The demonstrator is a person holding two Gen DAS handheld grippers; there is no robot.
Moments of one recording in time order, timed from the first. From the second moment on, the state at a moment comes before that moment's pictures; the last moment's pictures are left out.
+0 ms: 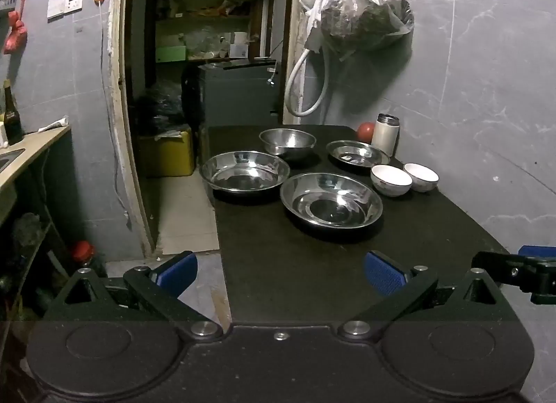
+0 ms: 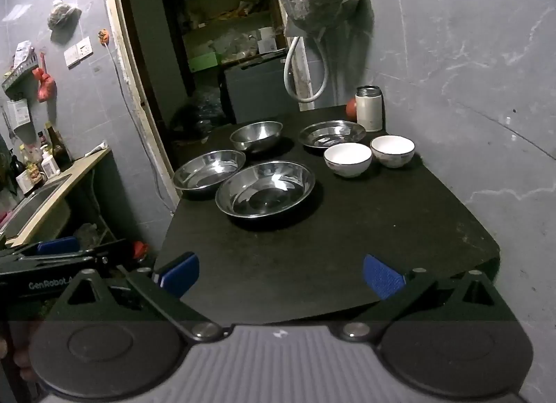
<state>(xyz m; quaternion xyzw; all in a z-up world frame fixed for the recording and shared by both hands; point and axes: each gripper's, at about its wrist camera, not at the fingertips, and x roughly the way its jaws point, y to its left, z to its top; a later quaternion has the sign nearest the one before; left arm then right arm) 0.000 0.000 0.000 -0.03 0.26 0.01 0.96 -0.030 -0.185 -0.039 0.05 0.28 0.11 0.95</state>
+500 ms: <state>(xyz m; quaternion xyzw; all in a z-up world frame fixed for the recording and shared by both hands) 0.002 -0.004 -0.001 -0.03 0.26 0.01 0.96 -0.030 -0.186 -0.038 0.05 0.28 0.11 0.95</state>
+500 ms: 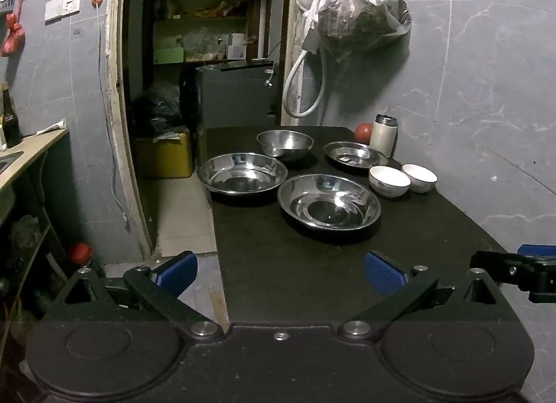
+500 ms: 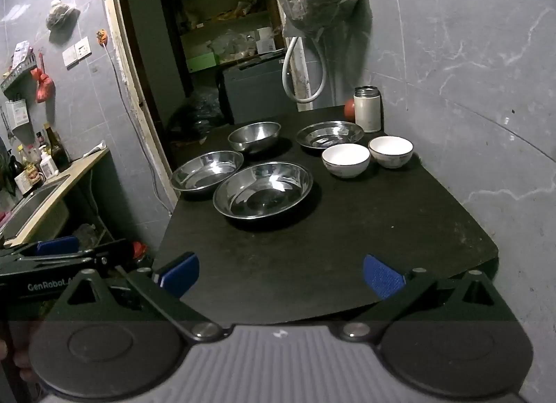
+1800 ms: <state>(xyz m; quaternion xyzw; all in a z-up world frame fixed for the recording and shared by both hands) 0.005 0.000 -0.007 -0.02 0.27 0.01 0.96 -0.029 -0.185 -0.040 0.05 0.28 0.11 0.95</state>
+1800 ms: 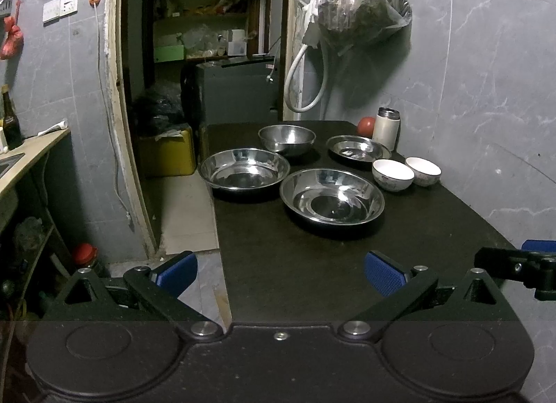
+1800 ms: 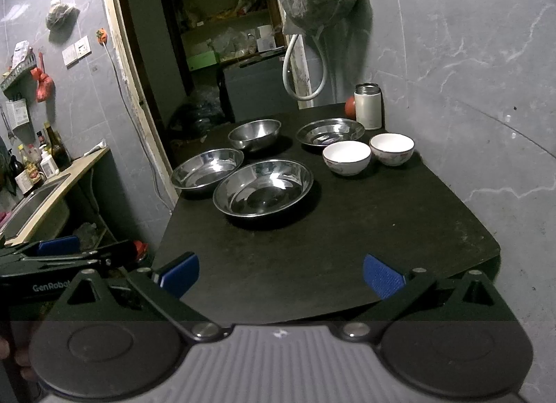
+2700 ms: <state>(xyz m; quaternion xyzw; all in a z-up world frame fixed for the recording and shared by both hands) 0.021 0.000 -0.010 -0.02 0.28 0.00 0.96 -0.012 -0.177 -0.041 0.04 0.29 0.10 0.95</state>
